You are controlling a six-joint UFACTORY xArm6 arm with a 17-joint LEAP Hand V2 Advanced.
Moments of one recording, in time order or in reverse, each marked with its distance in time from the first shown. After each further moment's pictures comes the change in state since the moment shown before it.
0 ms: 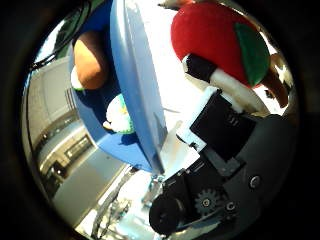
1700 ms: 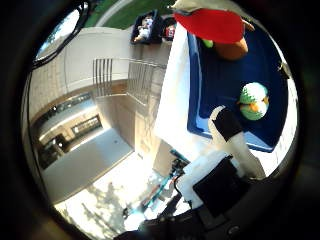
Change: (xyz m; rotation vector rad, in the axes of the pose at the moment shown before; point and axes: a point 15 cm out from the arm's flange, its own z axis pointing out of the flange) arm -0.234 0.045 -0.094 0.180 -0.156 -0.289
